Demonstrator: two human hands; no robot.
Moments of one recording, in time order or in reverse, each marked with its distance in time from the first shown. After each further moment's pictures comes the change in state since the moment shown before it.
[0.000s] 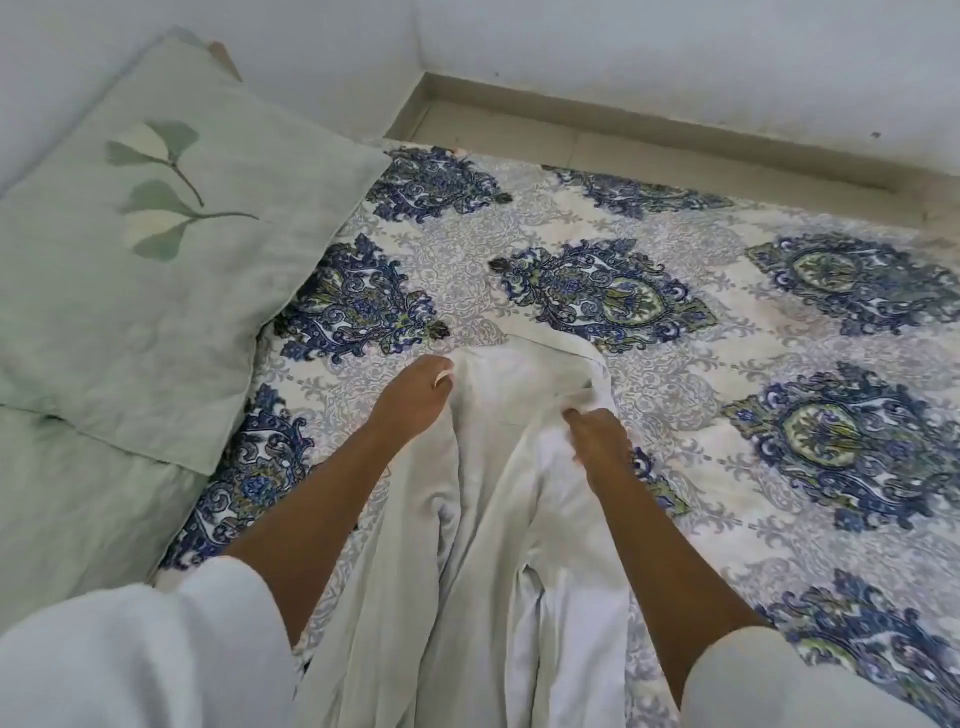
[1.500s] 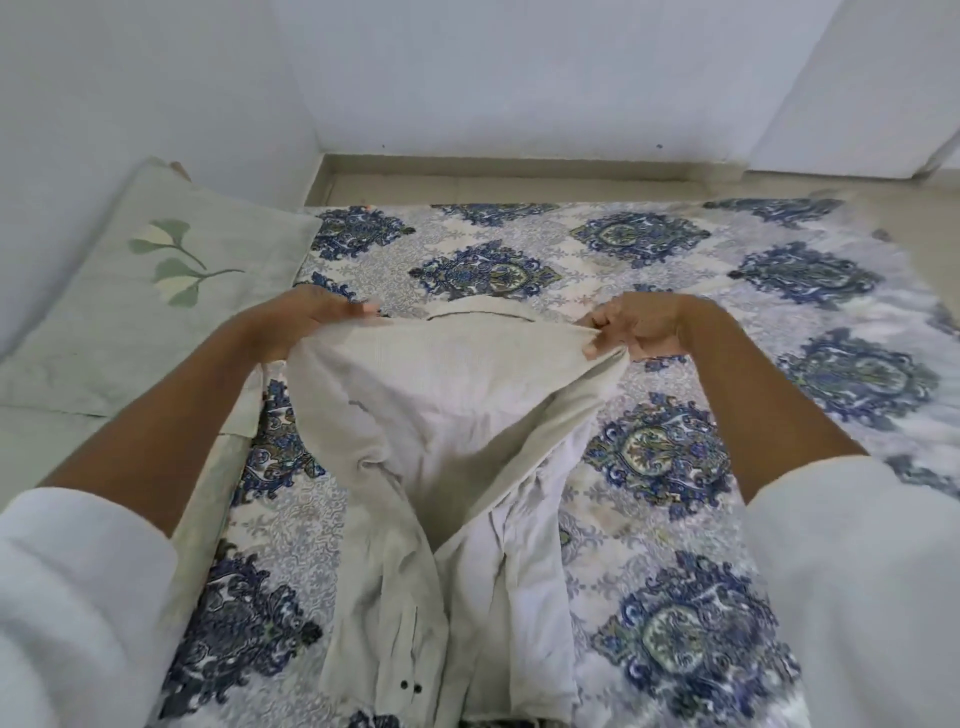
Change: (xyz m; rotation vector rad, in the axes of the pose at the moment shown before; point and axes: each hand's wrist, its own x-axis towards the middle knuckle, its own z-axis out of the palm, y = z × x) left_hand -0.236 0.111 -0.202 -0.323 -0.397 0.084; right_hand -0.287 -0.029 -0.274 0.038 -0.649 -0.136
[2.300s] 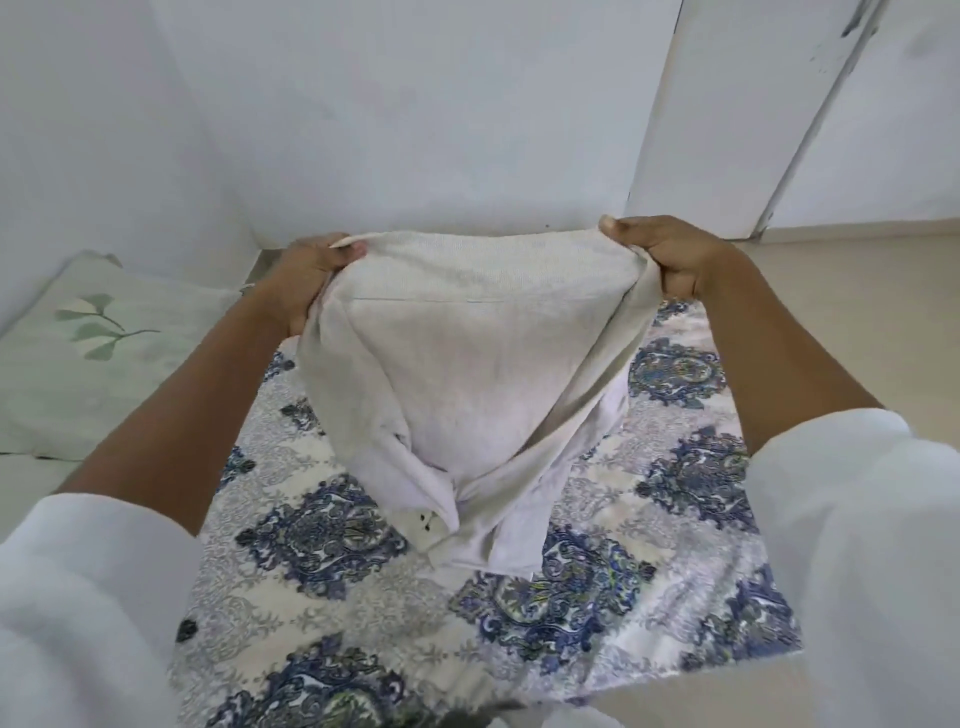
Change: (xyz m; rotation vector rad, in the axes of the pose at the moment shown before) left_hand -0.122 0.172 0.235 -0.360 0.179 0.439; right_hand -0.312 0.093 -0.090 0.293 0.403 -0.507
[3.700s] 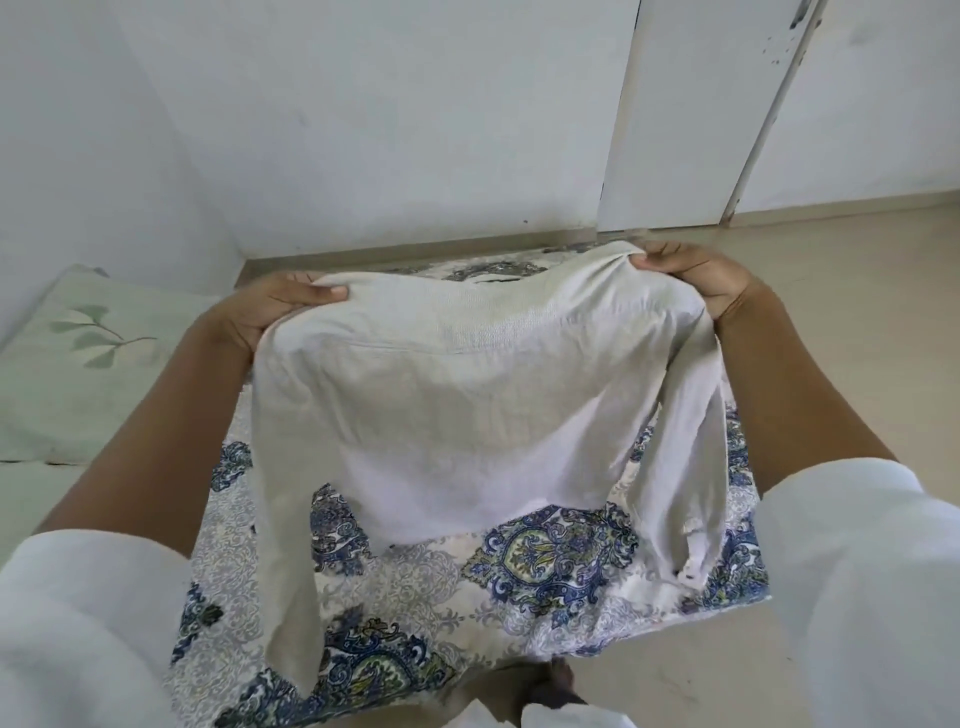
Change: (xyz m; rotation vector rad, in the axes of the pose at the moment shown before) left_hand -0.068 -0.001 -0.034 0.055 -0.227 -0.139; right_hand -0.080 0.042 0.005 0.247 -0.168 -0.119
